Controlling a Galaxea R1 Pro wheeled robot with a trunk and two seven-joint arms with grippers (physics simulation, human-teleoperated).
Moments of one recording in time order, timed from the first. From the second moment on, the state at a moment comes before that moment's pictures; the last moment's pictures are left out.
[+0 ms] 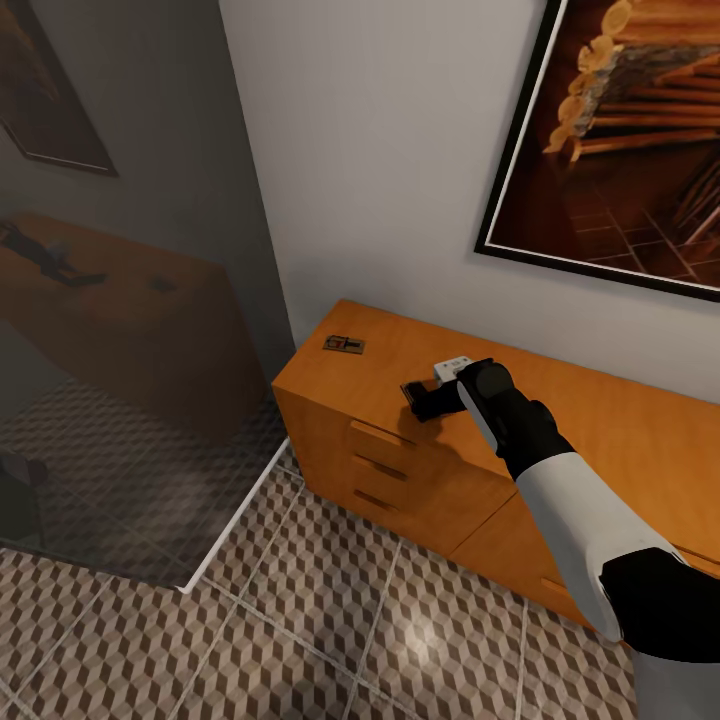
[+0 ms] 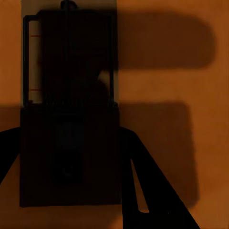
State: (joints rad) left arm -0.28 0.02 -0.71 0.07 0.49 -0.20 -0.03; right arm -1.13 -0.01 0.30 -0.87 0.01 0.98 0.19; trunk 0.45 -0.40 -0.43
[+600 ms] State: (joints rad) left arm -0.28 0.02 -0.71 0.07 0.49 -0.20 -0.03; right arm -1.27 -0.01 0.30 -0.87 0.01 0.98 0.18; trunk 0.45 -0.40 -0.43
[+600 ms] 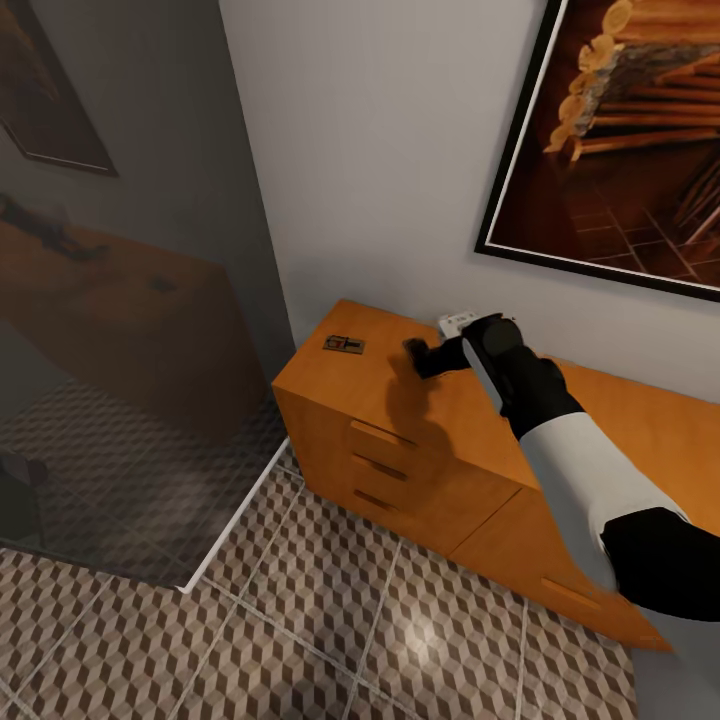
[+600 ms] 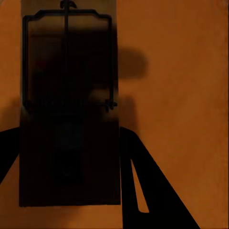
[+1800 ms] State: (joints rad) left arm -0.28 0.02 -0.71 0.07 0.49 -0.20 -0.03; right arm -1.31 -0.02 0.30 -0.87 0.00 0.98 0.19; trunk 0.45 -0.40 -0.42
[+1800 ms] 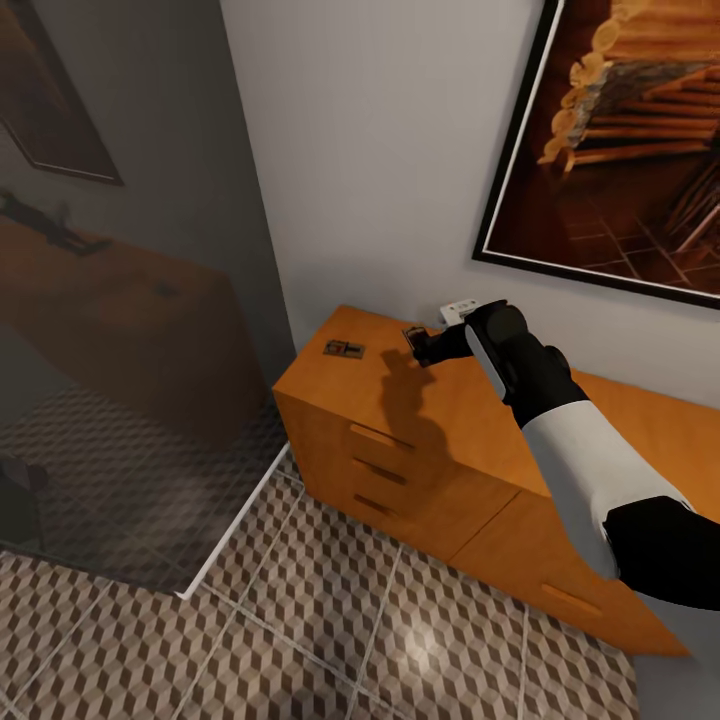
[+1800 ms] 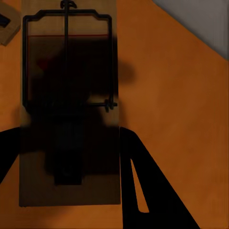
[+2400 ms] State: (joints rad) left arm -0.28 0.02 -0.71 0.07 0.49 -0.20 -0.03; right arm -1.31 -0.02 0.30 -0.87 0.00 0.98 0.19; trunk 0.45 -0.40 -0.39
